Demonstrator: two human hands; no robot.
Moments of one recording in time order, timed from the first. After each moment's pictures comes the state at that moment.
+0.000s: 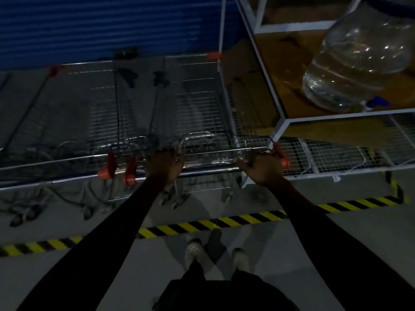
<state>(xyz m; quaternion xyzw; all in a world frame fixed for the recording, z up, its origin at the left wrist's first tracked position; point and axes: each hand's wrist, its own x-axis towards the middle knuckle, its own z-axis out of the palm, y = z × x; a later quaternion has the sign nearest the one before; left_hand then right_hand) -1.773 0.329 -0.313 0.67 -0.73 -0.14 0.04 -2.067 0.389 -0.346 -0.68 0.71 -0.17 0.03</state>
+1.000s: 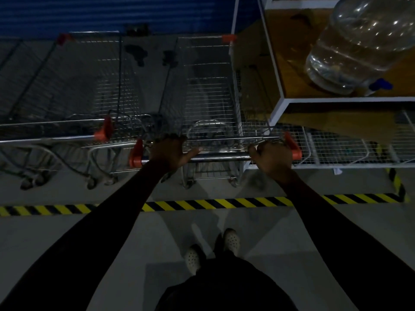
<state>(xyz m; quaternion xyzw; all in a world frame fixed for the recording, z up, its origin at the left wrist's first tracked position) -1.802 0.397 -0.313 0.59 -0.80 -0.12 0.02 -2.107 0.442 -0.347 -0.67 0.73 -0.09 -0.01</state>
